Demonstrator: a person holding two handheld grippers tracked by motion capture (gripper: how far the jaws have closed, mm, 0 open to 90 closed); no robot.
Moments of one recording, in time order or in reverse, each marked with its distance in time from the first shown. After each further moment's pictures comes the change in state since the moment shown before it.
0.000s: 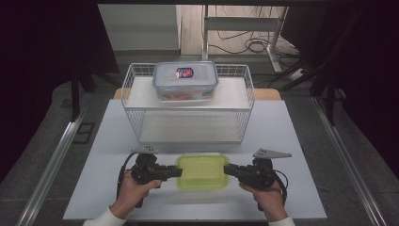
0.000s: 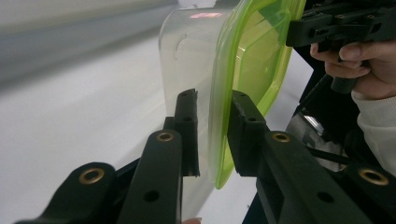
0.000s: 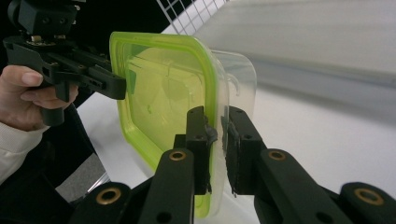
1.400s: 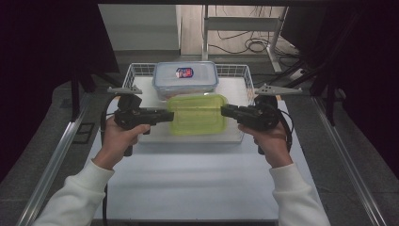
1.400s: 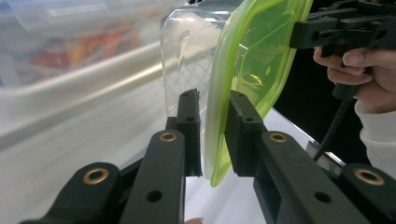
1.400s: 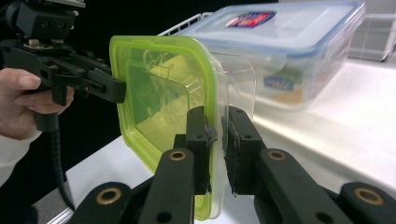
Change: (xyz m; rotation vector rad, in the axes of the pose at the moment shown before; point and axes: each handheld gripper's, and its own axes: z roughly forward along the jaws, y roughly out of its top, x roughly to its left) left arm -0.014 0.135 -0.075 -0.158 0.074 0.109; right arm 0.032 0.165 -0.017 -0.123 -0.034 -0.199
